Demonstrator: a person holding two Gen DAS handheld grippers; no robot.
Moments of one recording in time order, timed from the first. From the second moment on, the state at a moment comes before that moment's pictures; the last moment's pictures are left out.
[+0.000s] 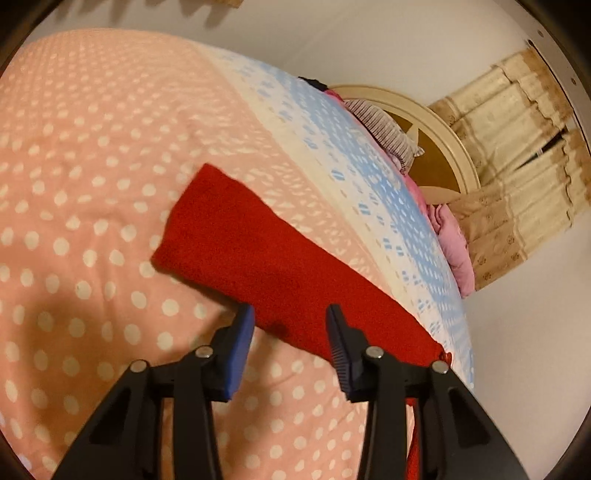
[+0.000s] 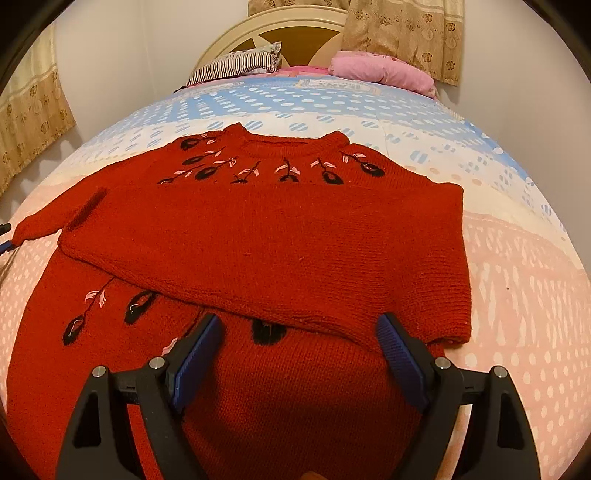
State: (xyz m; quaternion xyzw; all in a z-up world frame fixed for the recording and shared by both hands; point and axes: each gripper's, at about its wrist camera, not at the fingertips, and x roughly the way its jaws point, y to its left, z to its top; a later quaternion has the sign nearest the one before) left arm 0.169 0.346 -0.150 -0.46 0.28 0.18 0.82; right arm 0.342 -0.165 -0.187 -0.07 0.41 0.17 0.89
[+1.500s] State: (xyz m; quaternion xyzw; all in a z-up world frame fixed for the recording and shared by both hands) left arm 0.217 0.285 -0.045 -0.37 0.27 0.12 0.88; right arm 0.339 -0.165 -0.184 -0.07 0.40 0.17 0.90
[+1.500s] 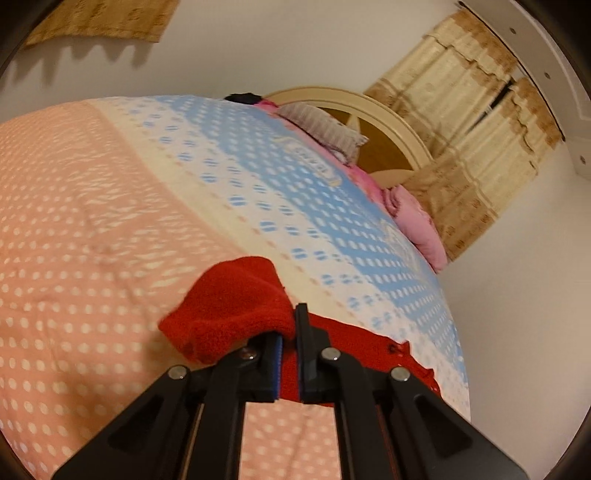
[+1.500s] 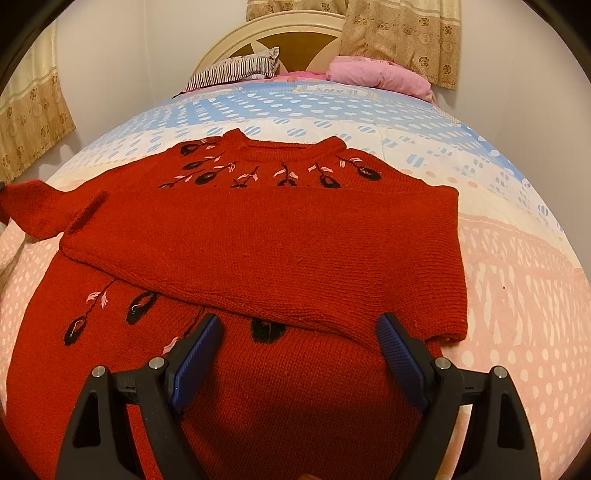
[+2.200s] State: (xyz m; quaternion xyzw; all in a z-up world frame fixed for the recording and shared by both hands) left arm 0.272 0.166 0.010 -0.34 0.28 0.02 0.90; right arm 0.338 -0.180 -0.181 -0.02 0.39 0.19 0.90
